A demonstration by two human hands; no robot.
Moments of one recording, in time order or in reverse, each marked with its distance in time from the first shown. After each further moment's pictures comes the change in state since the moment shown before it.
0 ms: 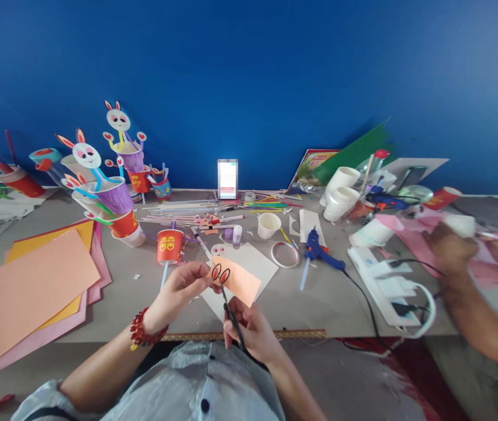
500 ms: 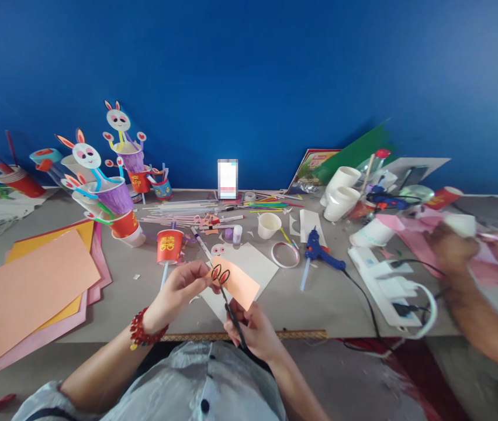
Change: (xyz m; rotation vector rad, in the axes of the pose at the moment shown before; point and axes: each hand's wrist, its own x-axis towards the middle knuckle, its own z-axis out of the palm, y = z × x) left_hand 0.001 -0.003 -0.003 0.028 0.002 0.002; right_hand 0.003 0.003 0.000 0.072 0.031 -0.002
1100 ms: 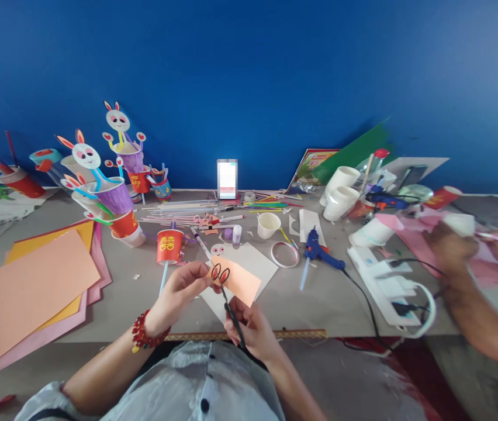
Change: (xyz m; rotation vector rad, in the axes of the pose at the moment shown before) left_hand 0.000 -0.002 0.008 -0.112 0.043 0.013; right_hand 0.000 0.003 0.001 0.023 0.001 0.003
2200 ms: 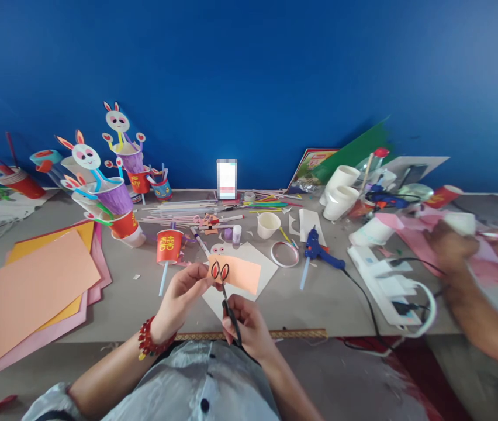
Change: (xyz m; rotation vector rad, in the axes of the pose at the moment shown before) left_hand -0.005 -0.007 0.010 0.023 0.118 0.110; right_hand 0.003 -0.001 0.008 0.077 0.029 -0.053
